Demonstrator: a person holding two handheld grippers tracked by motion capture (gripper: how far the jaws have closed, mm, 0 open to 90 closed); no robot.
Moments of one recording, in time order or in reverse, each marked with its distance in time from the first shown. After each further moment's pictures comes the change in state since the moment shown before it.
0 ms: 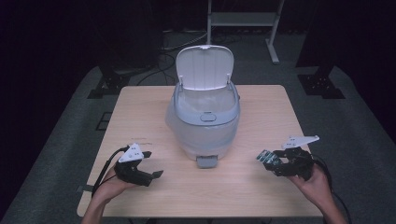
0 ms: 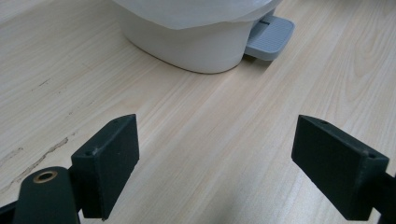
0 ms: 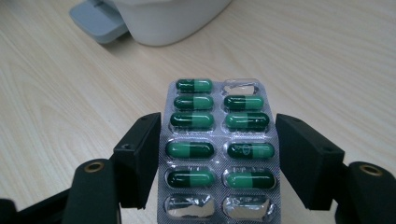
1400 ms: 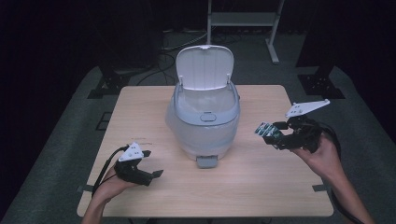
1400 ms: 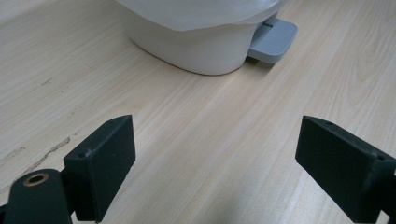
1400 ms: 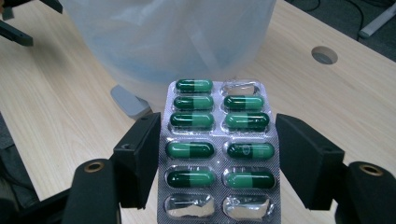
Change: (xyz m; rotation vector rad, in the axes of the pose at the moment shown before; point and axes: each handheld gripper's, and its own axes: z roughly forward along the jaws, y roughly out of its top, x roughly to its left) left arm 0.002 0.001 0.000 -0.001 0.006 -0.010; right arm 0.003 0.095 -0.059 -0.061 0.025 -0.098
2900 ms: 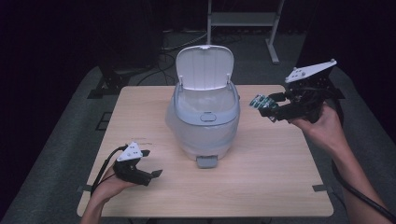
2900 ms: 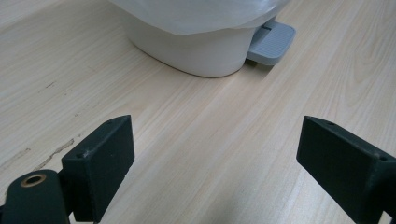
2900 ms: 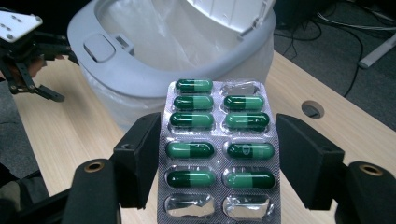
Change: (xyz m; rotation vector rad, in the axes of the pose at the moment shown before) left arm 0.000 0.002 -0.004 -0.004 0.001 -0.002; right arm -0.004 0.082 -0.033 -0.057 0.032 -0.022
